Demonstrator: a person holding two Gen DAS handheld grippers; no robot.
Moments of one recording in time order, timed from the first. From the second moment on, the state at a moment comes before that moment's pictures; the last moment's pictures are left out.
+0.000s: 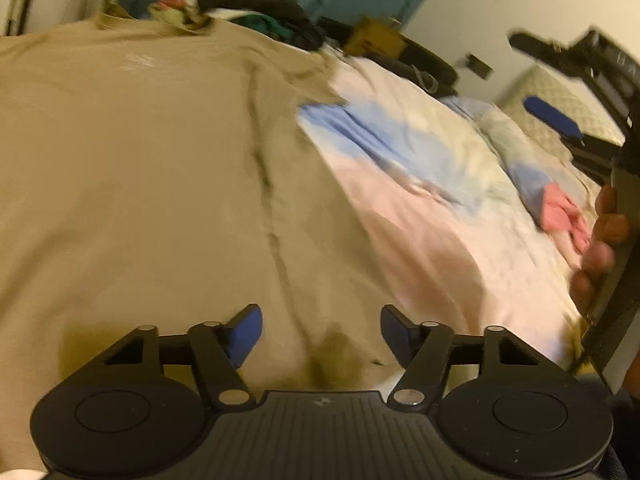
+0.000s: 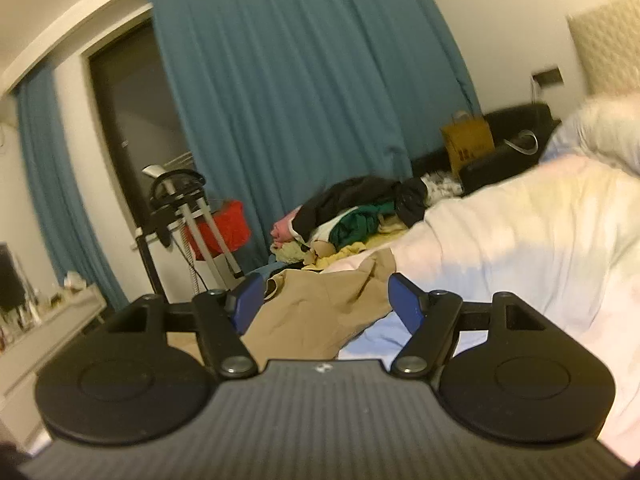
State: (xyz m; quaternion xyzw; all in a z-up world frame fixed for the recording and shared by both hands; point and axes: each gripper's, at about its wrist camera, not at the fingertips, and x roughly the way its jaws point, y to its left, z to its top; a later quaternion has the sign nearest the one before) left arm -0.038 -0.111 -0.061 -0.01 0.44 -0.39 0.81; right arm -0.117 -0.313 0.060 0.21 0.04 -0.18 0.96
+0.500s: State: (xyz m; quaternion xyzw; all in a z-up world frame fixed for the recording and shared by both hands) left arm -0.043 -0.142 -0.072 0.02 0.43 -0.39 0.81; right arm -0.132 -0.340 0.044 0.31 0.05 -0.16 0.94
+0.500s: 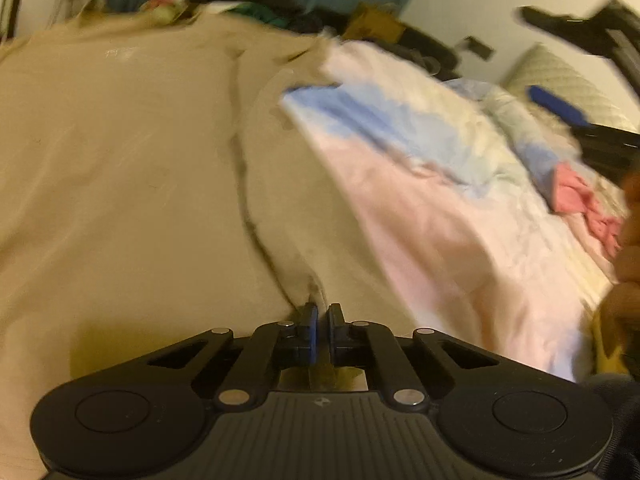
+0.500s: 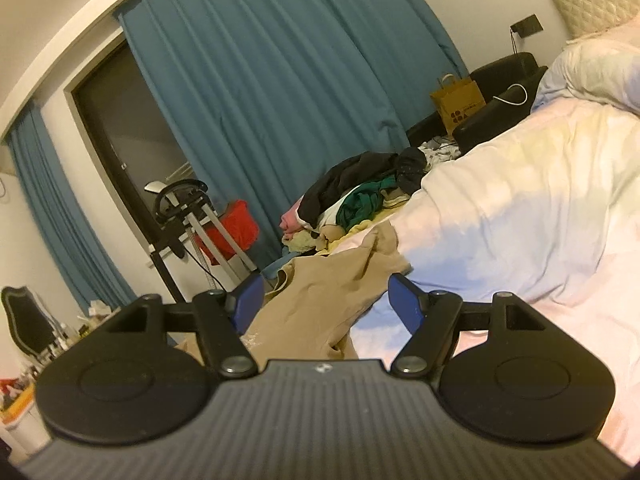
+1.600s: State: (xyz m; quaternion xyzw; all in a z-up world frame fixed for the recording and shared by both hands) left arm 0.009 -0.075 -0.018 -0.02 0.37 -0.29 0.88; right arm 0.084 -0.455 -0.081 0.51 0.16 -0.07 0.84
